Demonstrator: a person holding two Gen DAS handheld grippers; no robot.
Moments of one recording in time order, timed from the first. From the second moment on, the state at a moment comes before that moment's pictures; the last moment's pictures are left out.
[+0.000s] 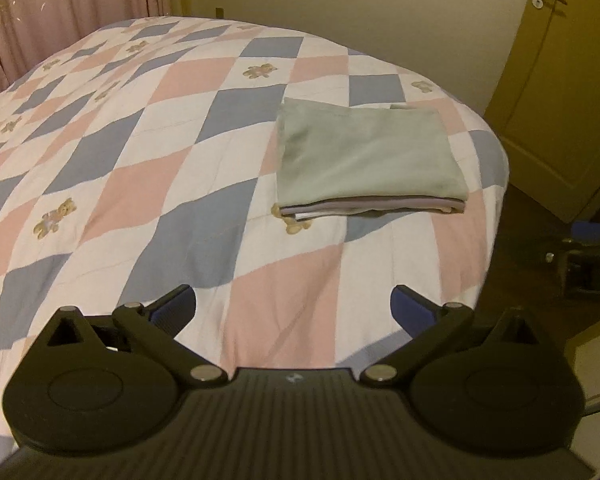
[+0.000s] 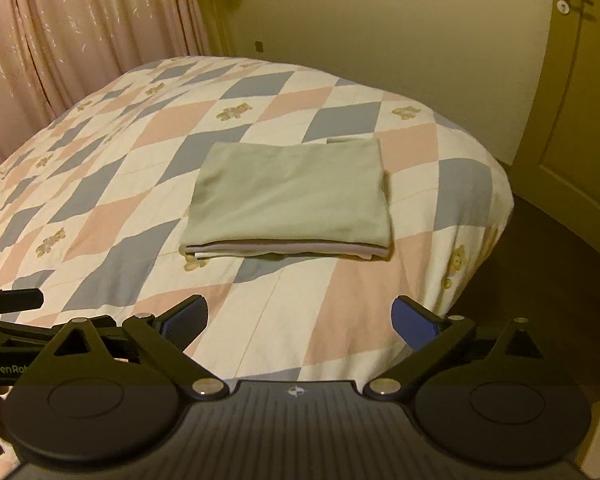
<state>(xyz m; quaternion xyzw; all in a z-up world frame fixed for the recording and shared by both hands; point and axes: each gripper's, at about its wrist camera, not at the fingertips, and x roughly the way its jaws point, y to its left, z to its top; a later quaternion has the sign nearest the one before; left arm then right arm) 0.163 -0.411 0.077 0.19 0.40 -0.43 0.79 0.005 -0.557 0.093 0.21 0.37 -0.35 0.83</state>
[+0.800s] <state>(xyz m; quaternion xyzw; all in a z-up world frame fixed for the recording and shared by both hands) 0.135 -0.425 0.089 0.19 0.40 -0.44 0.78 -0.020 -0.548 0.106 0.23 0.36 -0.37 0.82</state>
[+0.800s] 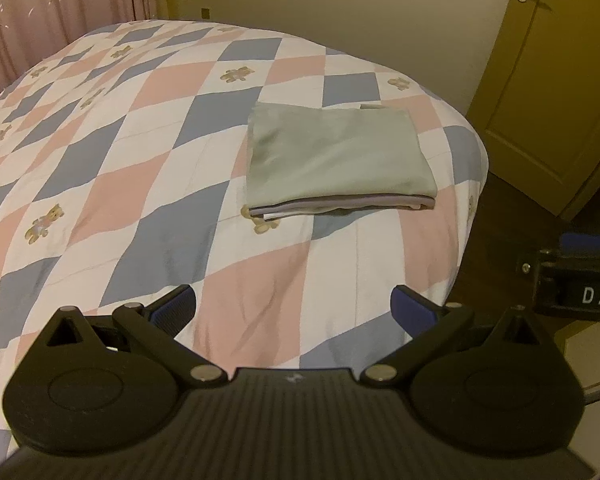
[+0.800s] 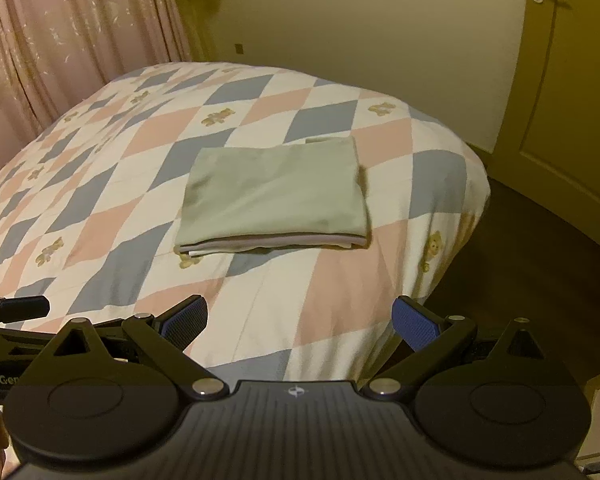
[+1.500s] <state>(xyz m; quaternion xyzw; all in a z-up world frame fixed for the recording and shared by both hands) 0.136 -0.434 0.061 0.19 0.40 -0.43 0.79 -0.017 -0.560 0.078 0.23 0.36 -0.36 0.83</state>
